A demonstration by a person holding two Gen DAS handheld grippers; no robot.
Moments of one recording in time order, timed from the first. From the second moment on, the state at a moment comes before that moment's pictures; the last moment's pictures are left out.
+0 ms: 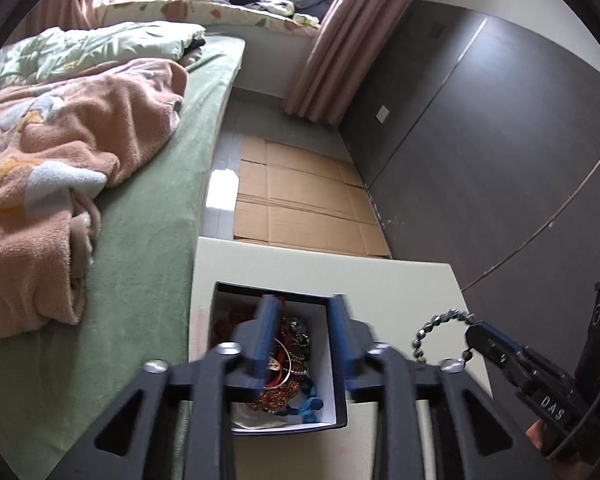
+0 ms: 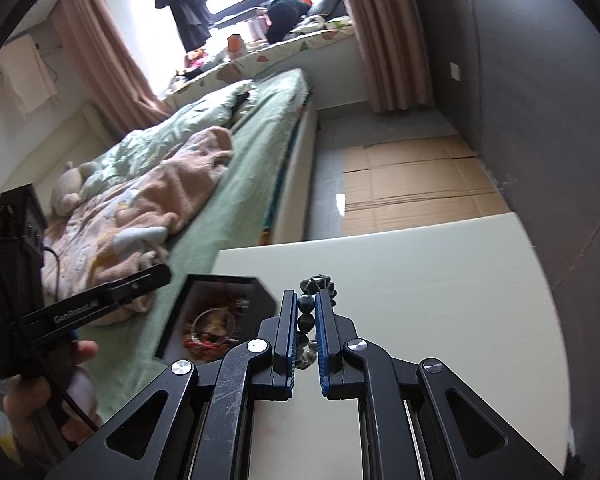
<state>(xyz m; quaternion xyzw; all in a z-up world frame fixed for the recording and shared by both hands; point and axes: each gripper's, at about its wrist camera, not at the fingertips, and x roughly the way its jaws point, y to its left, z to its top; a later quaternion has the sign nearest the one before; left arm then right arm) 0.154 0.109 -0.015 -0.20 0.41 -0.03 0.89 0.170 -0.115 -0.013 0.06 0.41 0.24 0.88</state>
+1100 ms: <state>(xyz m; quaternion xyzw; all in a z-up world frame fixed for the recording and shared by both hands) 0.121 0.108 0.012 -0.14 0.39 0.04 0.91 0.146 -0.104 -0.006 0.10 0.44 0.26 0.85</state>
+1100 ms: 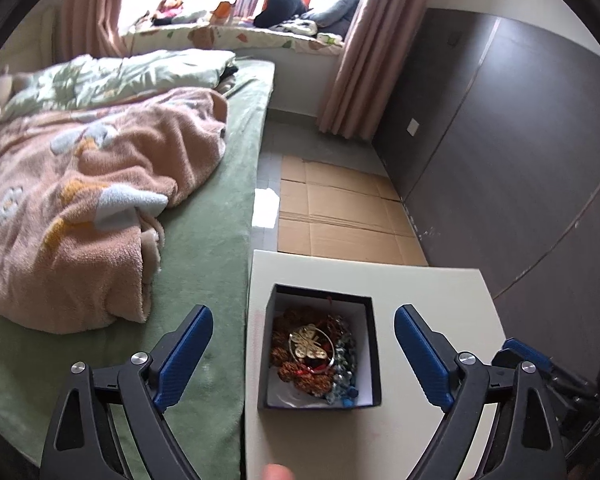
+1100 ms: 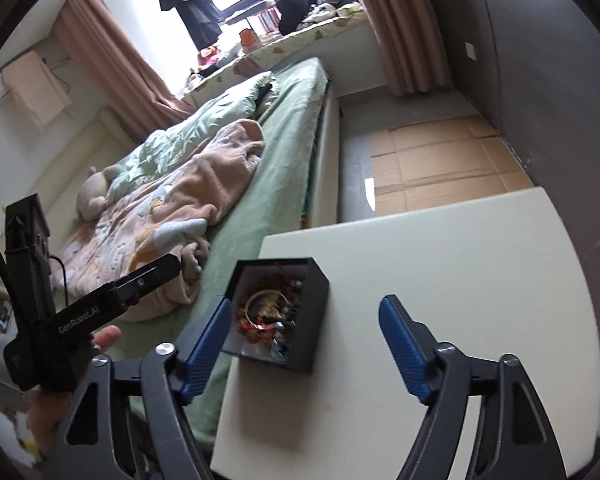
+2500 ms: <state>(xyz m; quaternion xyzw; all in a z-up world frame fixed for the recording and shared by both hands) 0.016 0.007 0.071 -0.06 0.33 0.03 0.94 0.033 -0.213 0.054 0.05 0.37 0.22 0.90</state>
